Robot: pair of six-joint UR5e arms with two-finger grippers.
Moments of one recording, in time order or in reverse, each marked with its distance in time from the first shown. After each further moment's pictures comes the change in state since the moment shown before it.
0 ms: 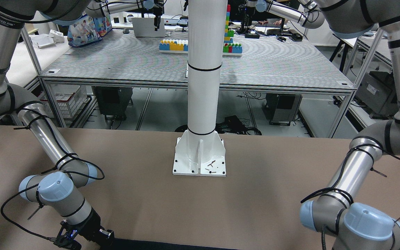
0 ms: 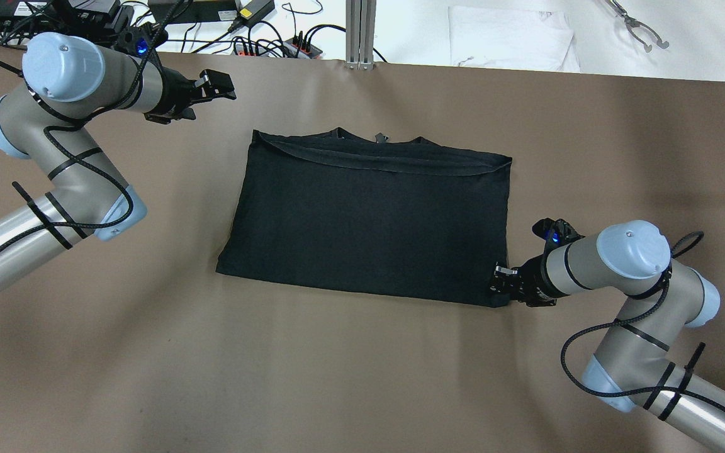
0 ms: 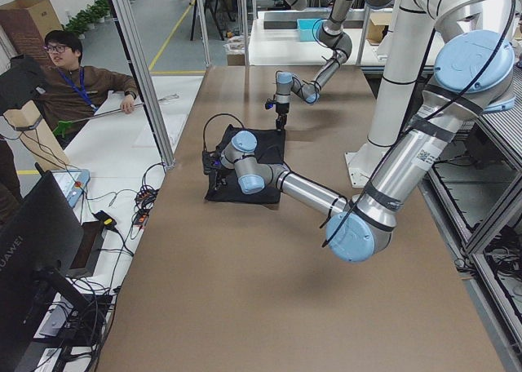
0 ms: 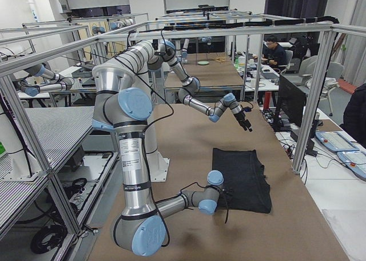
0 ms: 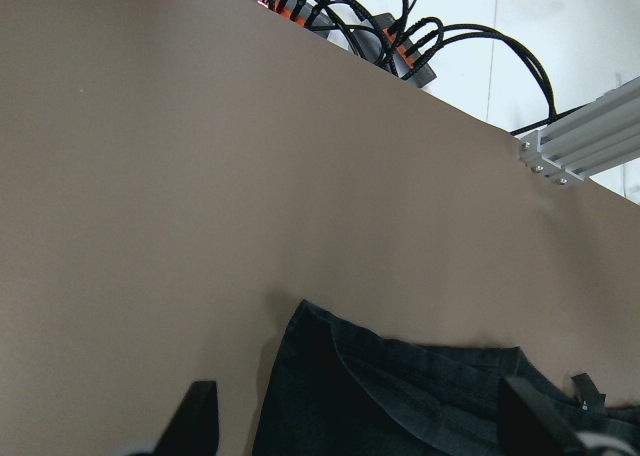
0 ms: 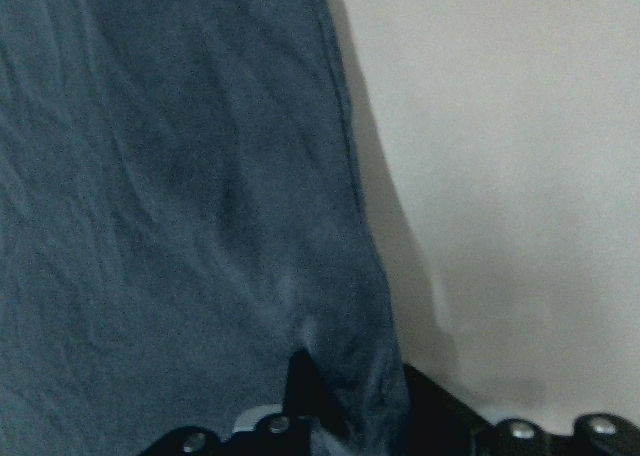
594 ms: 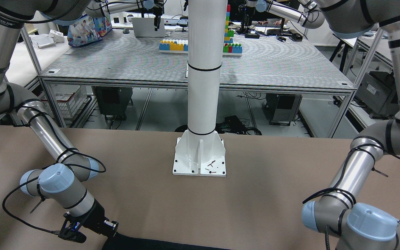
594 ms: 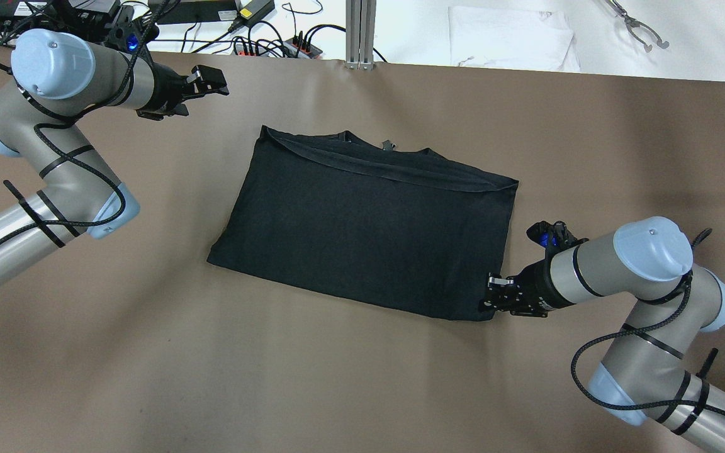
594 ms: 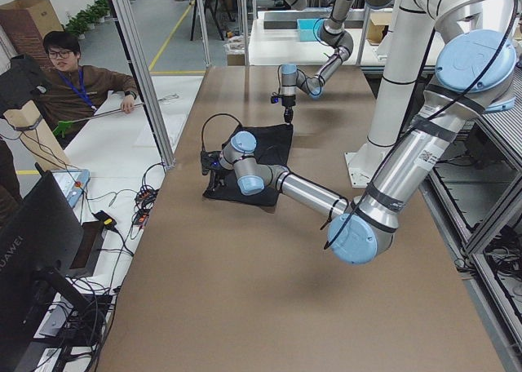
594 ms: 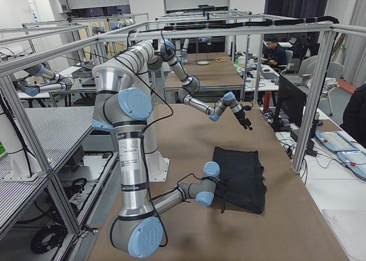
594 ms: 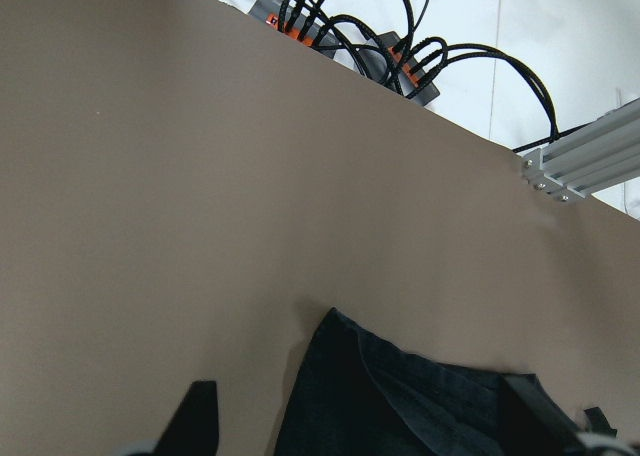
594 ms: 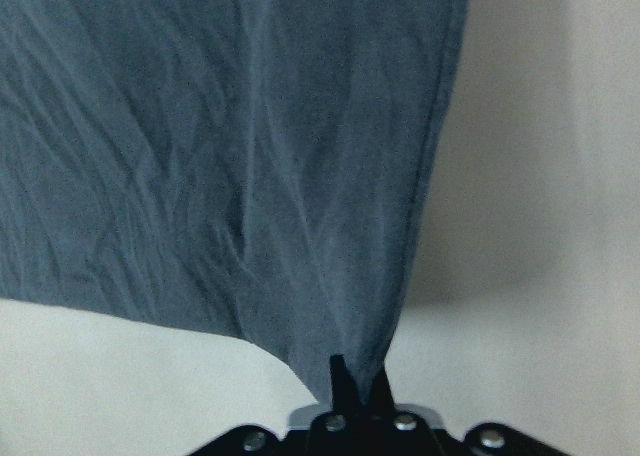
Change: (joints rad) left arm -0.012 0.014 -0.013 -0.001 0.005 0.000; right arm -0.003 -0.031 0.146 -0.011 0.108 0.014
